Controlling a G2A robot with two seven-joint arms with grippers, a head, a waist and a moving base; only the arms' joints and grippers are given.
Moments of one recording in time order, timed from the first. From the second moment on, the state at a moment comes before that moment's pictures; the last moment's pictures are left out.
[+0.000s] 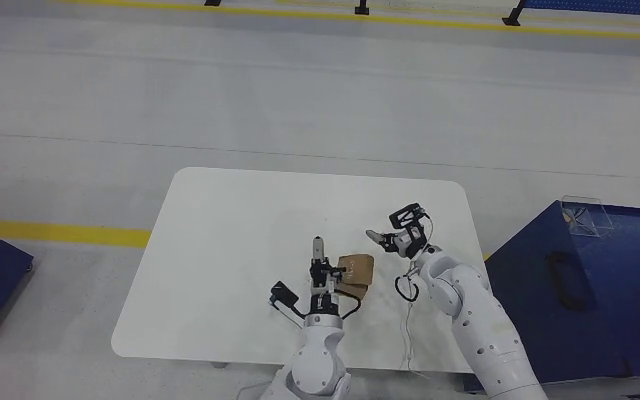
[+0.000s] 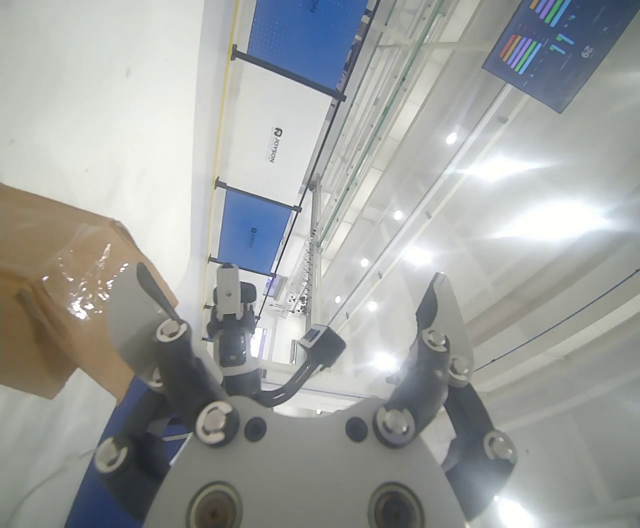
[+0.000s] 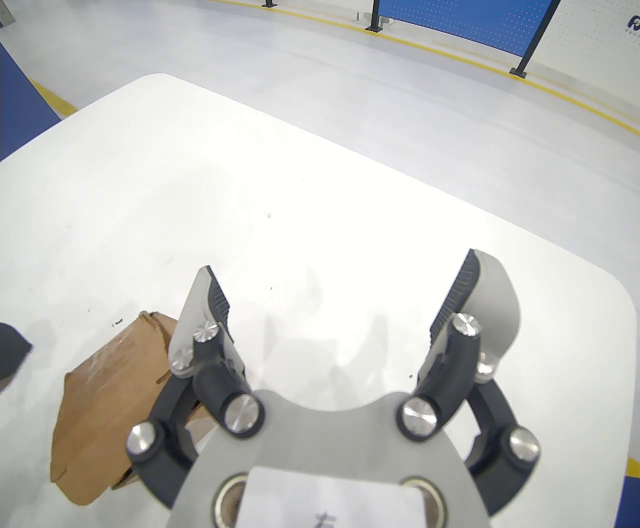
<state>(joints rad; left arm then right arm) 1.33 -1.72 -0.94 -1.38 -0.18 -0.31 0.52 -1.05 -1.24 1.28 -1.22 -1.28 -0.33 0.12</state>
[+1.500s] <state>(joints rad) 1.37 -1.64 -1.11 -1.49 0.03 0.24 0.14 -0.88 -1.29 1.07 -1.06 -1.23 -0.40 0.29</state>
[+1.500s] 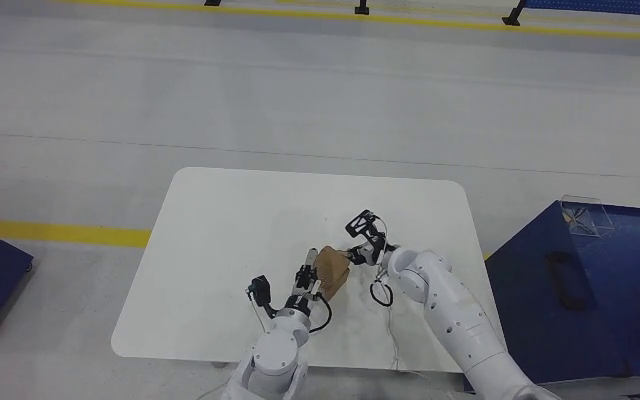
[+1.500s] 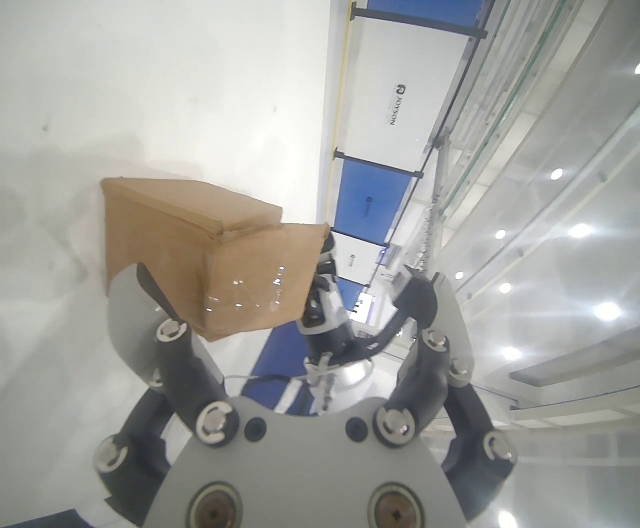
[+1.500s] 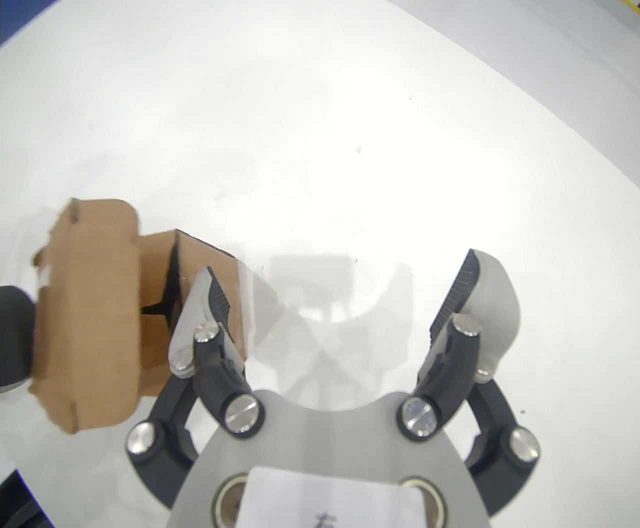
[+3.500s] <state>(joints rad) 1.29 -1.63 -1.07 -1.35 0.13 0.42 0.06 -0.96 -1.29 1.08 -1.12 -1.25 -0.40 0.20</state>
